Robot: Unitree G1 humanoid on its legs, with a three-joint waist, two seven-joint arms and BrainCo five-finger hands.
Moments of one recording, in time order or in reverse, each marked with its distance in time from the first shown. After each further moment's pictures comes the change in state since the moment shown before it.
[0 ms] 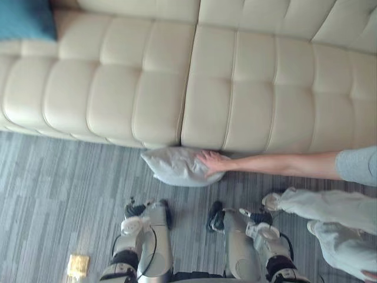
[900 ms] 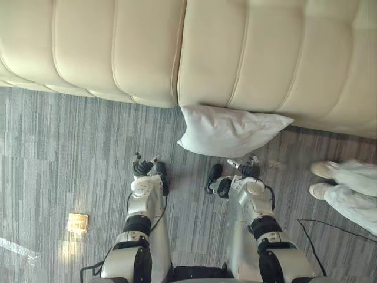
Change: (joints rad) left arm -0.067 -0.086 -0.062 -0.097 -0.016 -0.017 0.037; right arm -0.075 0.055 0.062 -0.088 0.035 -0.035 -0.053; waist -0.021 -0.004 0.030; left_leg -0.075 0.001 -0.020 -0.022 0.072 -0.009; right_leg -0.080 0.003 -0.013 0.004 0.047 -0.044
